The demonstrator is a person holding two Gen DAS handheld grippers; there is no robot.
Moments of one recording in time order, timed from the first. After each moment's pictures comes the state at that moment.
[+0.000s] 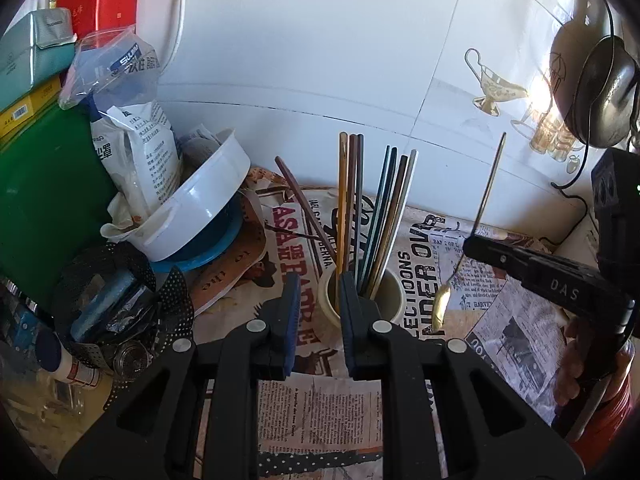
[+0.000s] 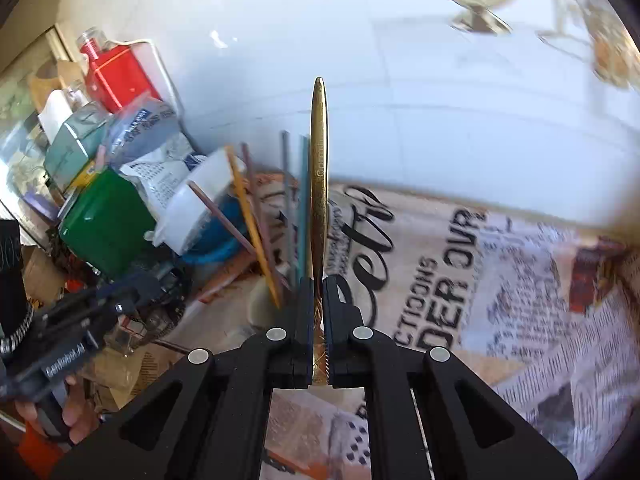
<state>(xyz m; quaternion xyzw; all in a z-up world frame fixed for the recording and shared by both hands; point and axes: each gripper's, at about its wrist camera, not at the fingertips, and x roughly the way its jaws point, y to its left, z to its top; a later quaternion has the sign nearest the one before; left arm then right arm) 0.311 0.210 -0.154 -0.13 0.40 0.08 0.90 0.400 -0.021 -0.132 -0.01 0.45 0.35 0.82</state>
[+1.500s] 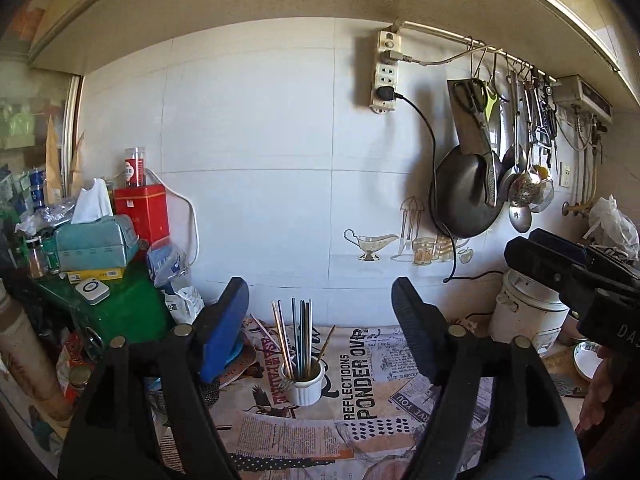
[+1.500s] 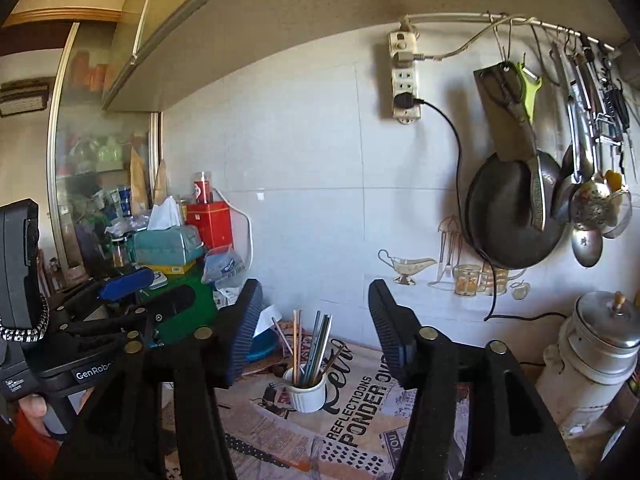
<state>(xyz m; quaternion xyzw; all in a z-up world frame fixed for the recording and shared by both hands) 0.097 0.069 0.041 -0.02 0.13 0.08 0.99 0.146 -0.145 0.075 -0.03 0.11 0.31 0.94</state>
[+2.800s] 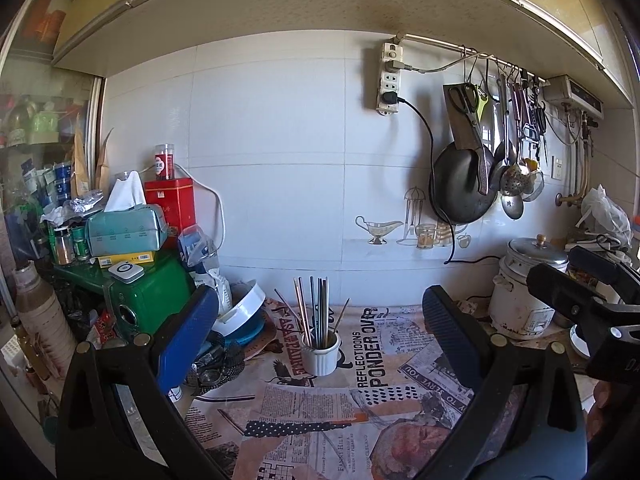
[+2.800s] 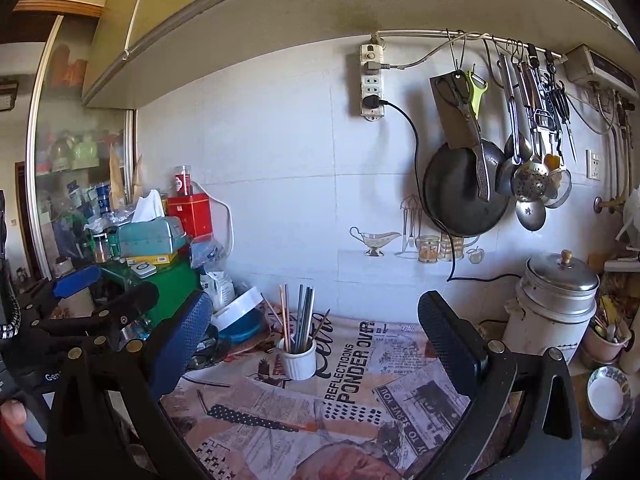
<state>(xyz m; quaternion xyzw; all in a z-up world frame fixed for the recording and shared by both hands) 0.013 0.073 0.025 -0.02 0.13 0.09 0.99 0.076 -0.145 0.058 -0.03 0.13 0.24 0.96</state>
